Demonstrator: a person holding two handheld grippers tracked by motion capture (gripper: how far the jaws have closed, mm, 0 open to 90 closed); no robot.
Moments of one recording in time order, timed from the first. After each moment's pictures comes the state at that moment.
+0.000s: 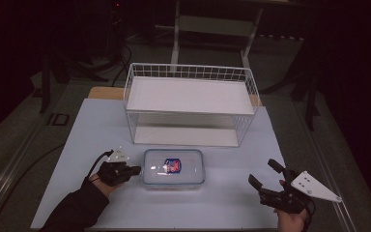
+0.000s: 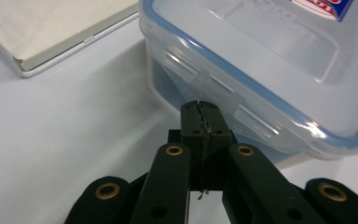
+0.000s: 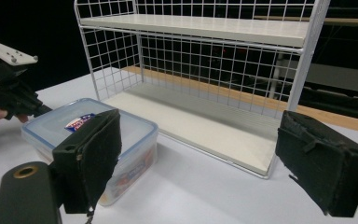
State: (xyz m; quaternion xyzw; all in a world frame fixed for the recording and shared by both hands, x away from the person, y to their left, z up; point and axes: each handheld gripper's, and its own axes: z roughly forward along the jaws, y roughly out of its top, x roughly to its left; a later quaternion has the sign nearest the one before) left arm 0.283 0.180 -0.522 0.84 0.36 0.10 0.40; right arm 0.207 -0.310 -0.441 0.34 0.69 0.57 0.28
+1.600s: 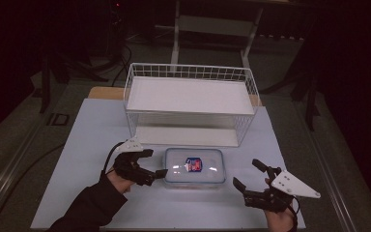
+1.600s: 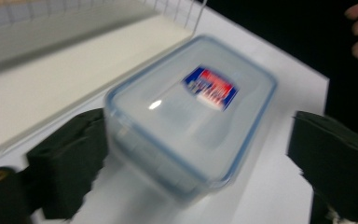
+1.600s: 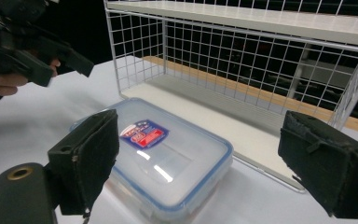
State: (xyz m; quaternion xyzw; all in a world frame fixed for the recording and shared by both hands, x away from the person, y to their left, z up) left arm 0.279 0.130 -0.459 0.80 0.33 0.05 0.51; right arm 0.212 -0.275 -0.446 0.30 0.72 0.56 0.26
